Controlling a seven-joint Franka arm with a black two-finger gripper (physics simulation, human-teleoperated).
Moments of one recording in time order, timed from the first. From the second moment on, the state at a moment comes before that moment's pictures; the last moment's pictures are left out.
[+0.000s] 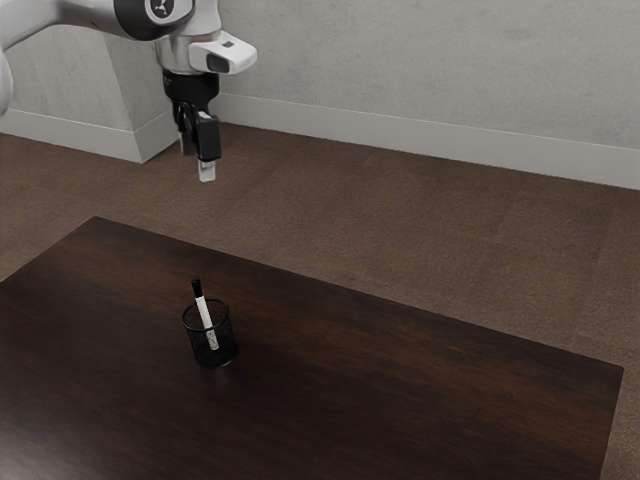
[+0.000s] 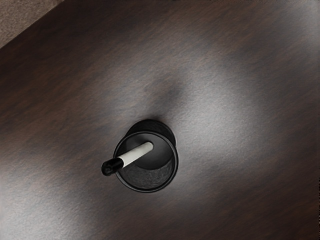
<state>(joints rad) -0.08 0.16 0.00 -1.36 0.10 1.41 0.53</state>
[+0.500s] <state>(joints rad) -0.04 0.38 0.01 -1.36 0.07 1.41 0.57</state>
